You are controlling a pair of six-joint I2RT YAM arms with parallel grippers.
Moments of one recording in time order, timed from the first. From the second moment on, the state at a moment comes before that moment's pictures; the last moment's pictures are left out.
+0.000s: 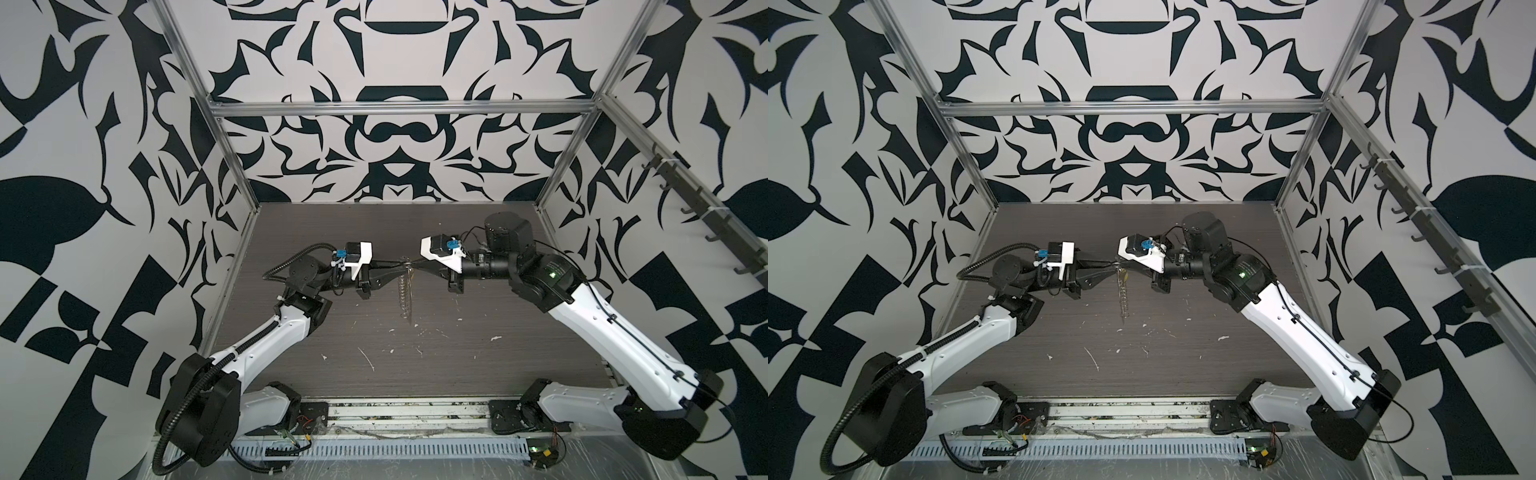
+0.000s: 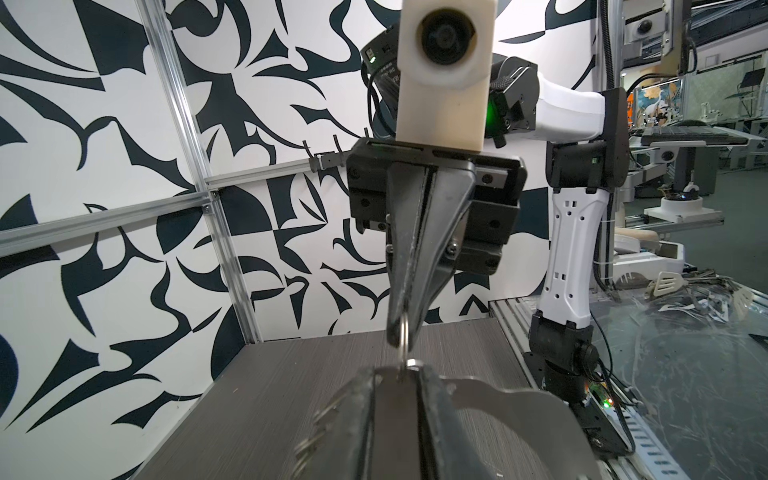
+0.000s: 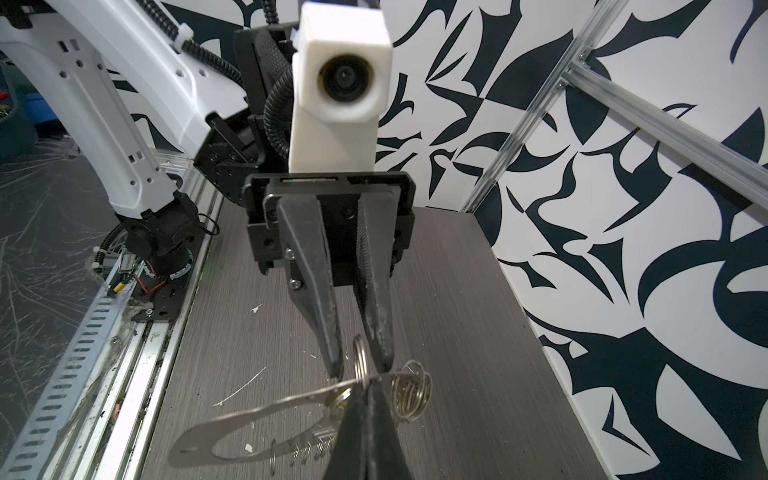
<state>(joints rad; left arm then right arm) -0.52 1.23 0.70 0.96 1.02 -0.19 0.68 1.20 1.37 -0.57 -0.63 -0.54</state>
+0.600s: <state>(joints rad) -0.52 1.23 0.69 0.96 1.02 -0.20 0.68 1.21 1.37 -0.57 -0.64 -0.54</state>
